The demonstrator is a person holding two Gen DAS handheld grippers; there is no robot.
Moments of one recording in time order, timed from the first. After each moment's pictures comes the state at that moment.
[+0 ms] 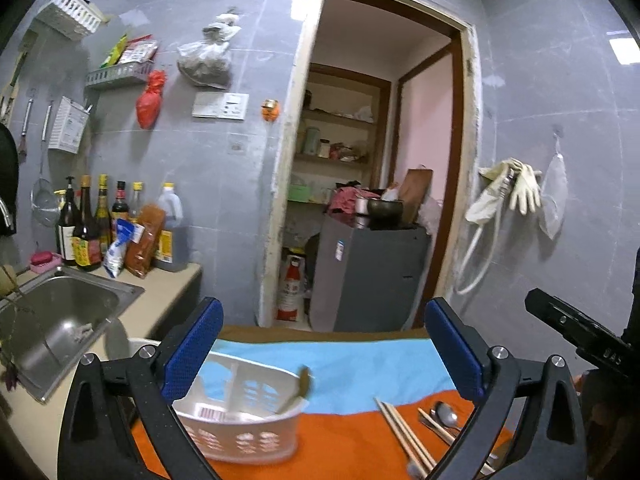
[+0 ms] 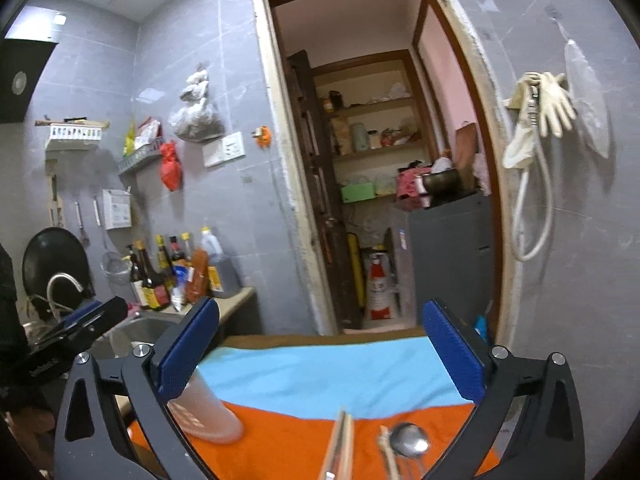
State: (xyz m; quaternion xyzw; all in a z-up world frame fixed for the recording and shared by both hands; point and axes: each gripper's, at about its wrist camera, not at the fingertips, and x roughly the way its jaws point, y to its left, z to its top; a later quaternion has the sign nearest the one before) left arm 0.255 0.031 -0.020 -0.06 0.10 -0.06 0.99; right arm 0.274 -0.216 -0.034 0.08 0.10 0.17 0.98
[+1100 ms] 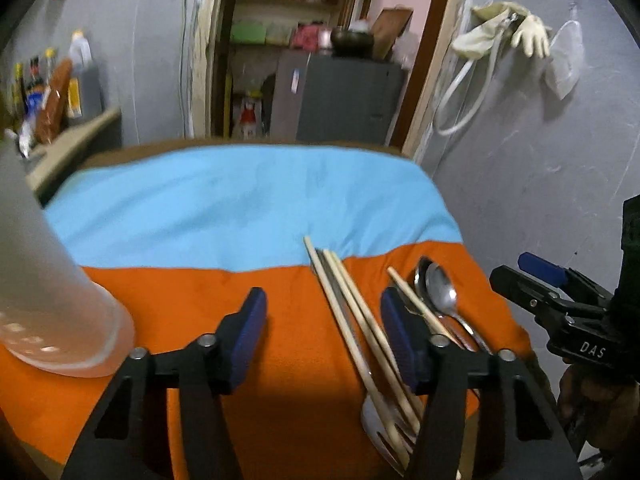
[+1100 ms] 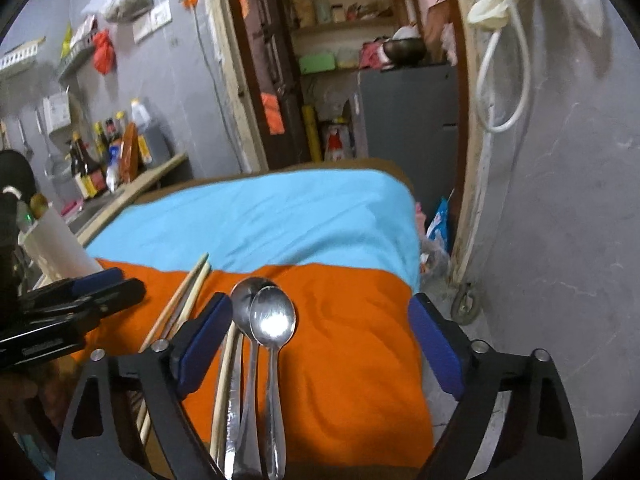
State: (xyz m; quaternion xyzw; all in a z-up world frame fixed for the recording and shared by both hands) left arm 0.360 -0.063 -0.169 -0.05 0.37 -0.13 0.92; right arm 0.355 -0.283 -0.174 0.03 0.33 0.15 0.93
